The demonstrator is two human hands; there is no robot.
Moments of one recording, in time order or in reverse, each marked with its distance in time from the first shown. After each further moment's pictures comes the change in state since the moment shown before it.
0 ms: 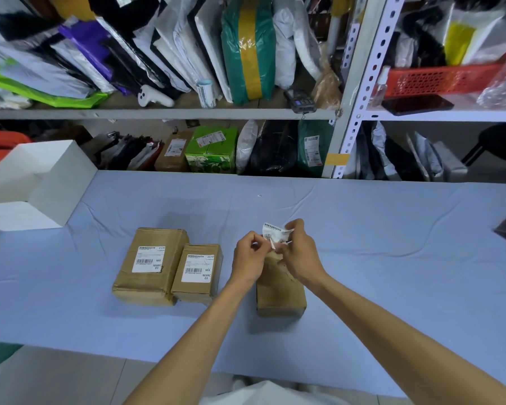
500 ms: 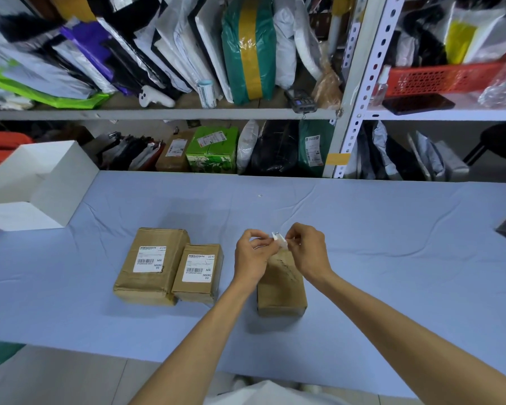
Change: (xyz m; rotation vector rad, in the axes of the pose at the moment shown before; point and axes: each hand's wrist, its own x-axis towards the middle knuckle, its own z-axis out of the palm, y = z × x) left_hand -0.007 0.005 0.003 -0.189 -0.012 -0.070; right_hand 0.005 0.002 -0.010 -0.167 0.151 -0.083
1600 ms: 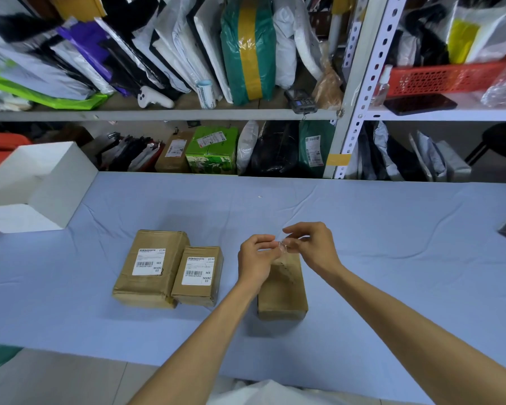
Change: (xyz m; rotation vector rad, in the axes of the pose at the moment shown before) left_hand -0.001 0.004 0.009 0.109 0.034 -0.048; right_hand 0.013 0.009 -0.017 0.244 -0.103 -0.002
